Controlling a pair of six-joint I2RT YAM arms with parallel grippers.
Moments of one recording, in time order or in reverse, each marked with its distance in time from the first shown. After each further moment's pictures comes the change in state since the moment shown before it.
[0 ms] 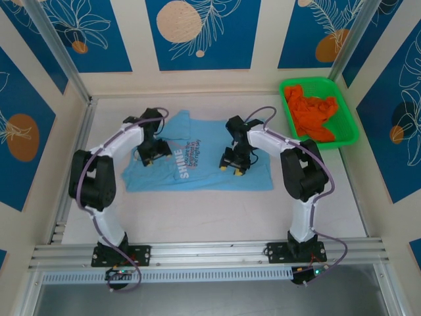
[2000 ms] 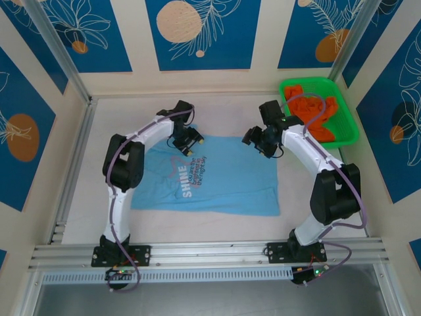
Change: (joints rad) left arm -0.160 0.399 0.417 0.162 0.232 -0.481; right arm -0.192 -0.325 -0.074 0.116 0.168 0.072
